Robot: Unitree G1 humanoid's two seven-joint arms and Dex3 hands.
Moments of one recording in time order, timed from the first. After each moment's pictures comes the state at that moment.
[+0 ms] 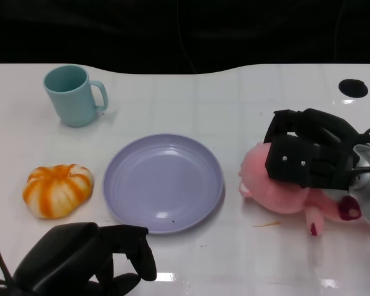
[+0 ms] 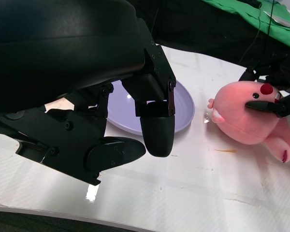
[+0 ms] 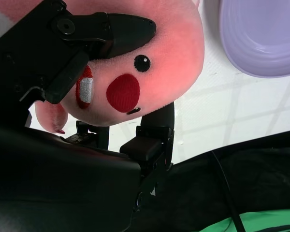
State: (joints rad) left arm 0.30 0.42 -0.15 -0.60 0.49 0.07 -0.34; right arm -0.66 -0.27 0.36 0.64 -0.53 0.00 0.11
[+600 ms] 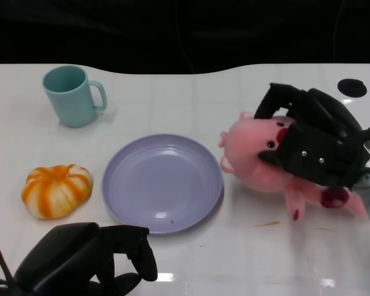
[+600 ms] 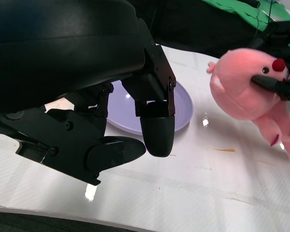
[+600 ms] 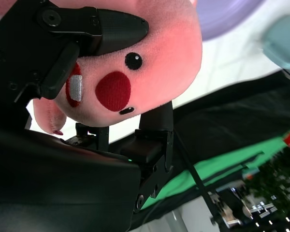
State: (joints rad) left arm 0.30 0.42 -0.16 -0.60 0.49 0.07 -0.34; right arm -0.61 -0.24 0.25 0.53 -0.41 -0.20 0.03
